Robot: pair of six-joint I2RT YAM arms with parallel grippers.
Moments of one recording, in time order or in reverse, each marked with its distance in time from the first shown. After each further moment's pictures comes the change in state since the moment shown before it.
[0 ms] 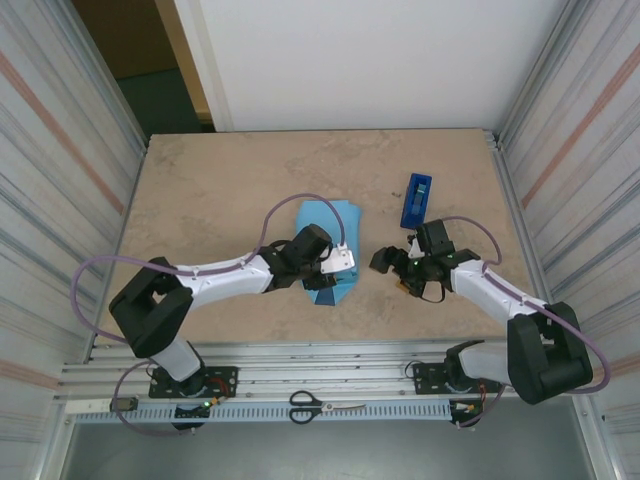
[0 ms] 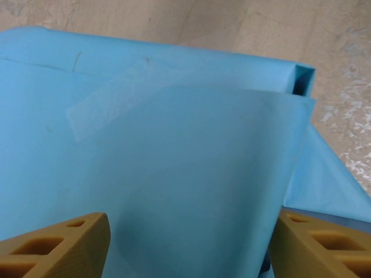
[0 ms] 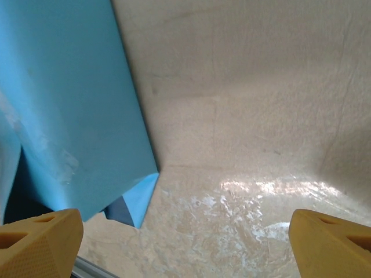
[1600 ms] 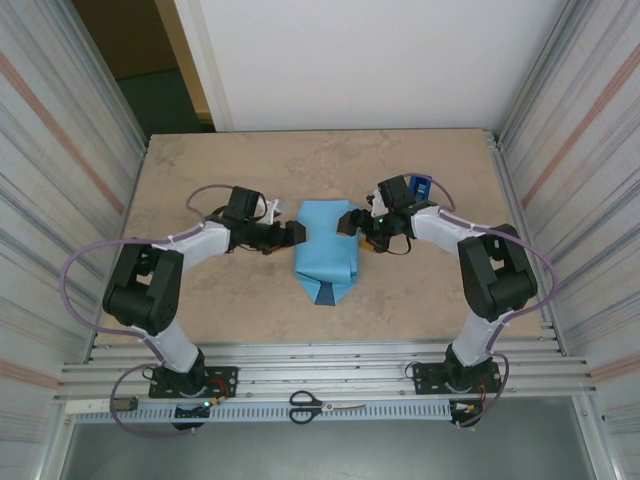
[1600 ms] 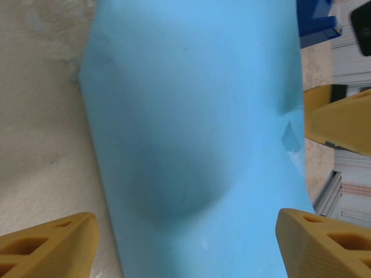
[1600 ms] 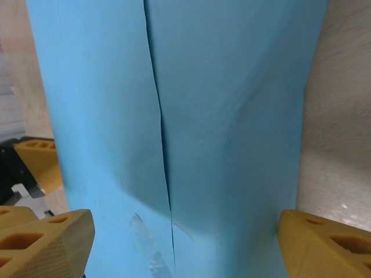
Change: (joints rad) left arm 0.536 0.069 0.008 0.000 0.780 -1.053; right arm 0.072 0.527 0.488 0.072 -0.142 -0.111
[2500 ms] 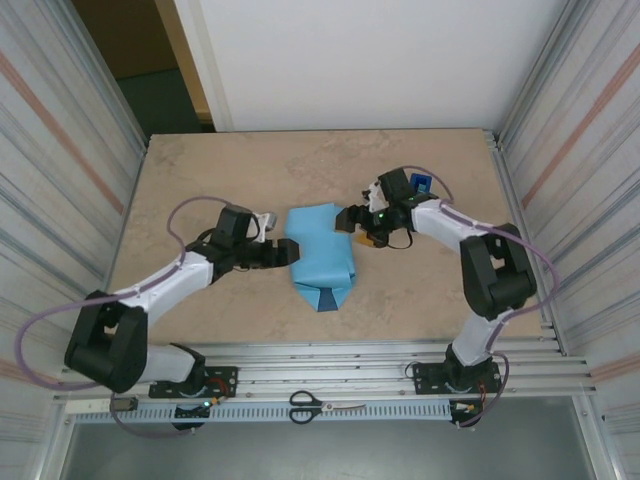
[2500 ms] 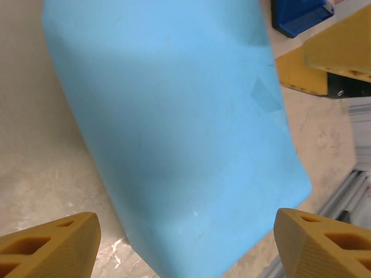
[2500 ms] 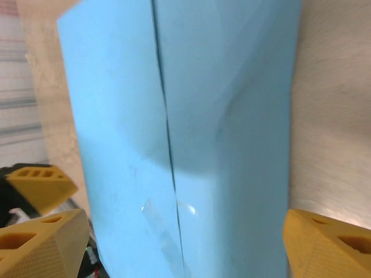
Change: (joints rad) left arm -0.086 -0.361 -0.185 -0.079 -0.211 0.032; right arm -0.015 -0.041 0.055 -0.095 -0.035 -0.101
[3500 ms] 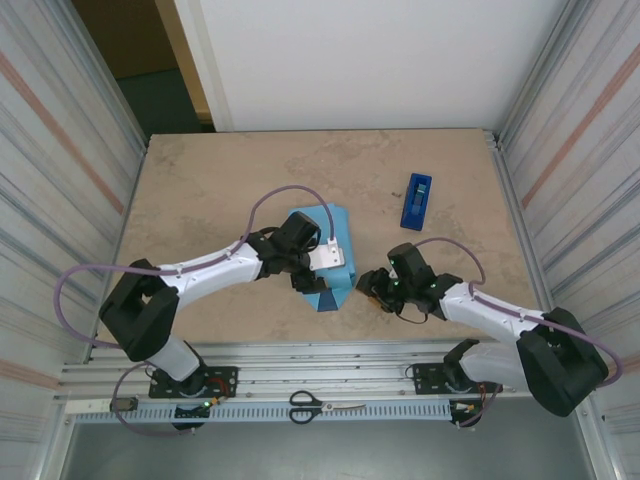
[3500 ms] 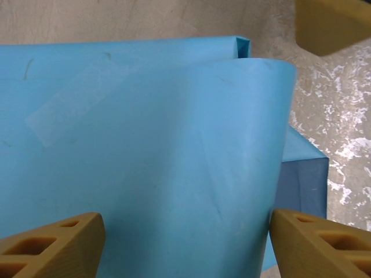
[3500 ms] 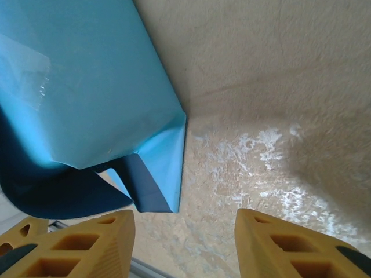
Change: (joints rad) left arm -0.361 0.248 0.242 -0.159 -0.329 1.065; right arm 0.254 -0.562 -0.704 0.274 0.293 0.616
